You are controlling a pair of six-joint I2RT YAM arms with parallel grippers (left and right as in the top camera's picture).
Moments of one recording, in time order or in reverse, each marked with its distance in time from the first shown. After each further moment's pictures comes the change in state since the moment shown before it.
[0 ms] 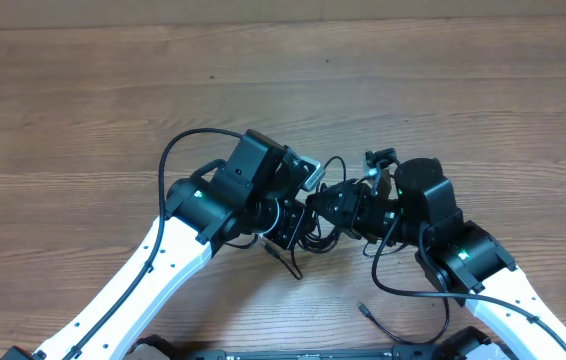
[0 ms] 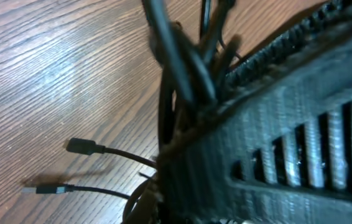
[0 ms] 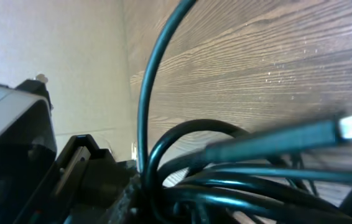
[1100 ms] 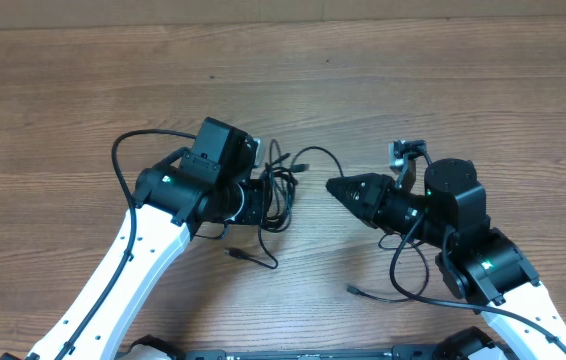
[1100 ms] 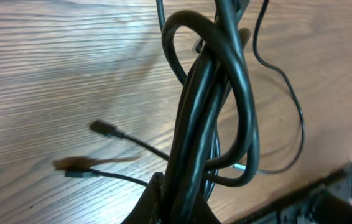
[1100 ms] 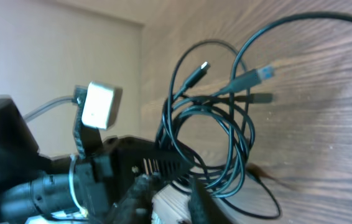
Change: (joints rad) left arm 0.175 0.002 0.011 -0.106 -0.190 -0.214; right arm -0.086 -0.090 0.001 0.006 0.016 -0.030
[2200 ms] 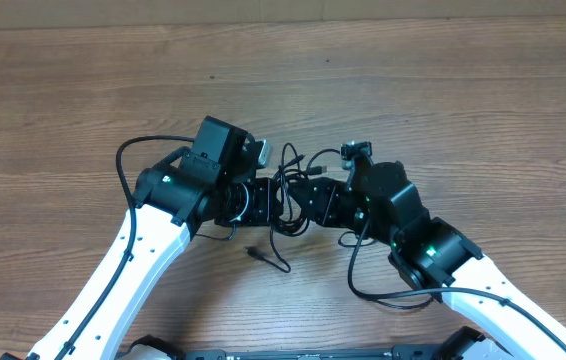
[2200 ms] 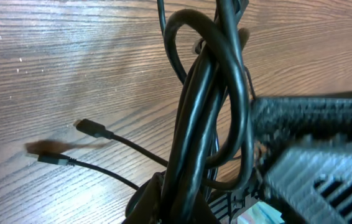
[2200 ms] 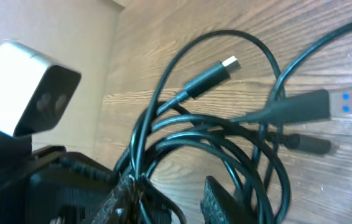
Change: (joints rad) left arm 0.000 0.000 0.000 0.022 0.154 -0.093; right arm 0.231 0.198 0.001 0.172 0.256 -0.142
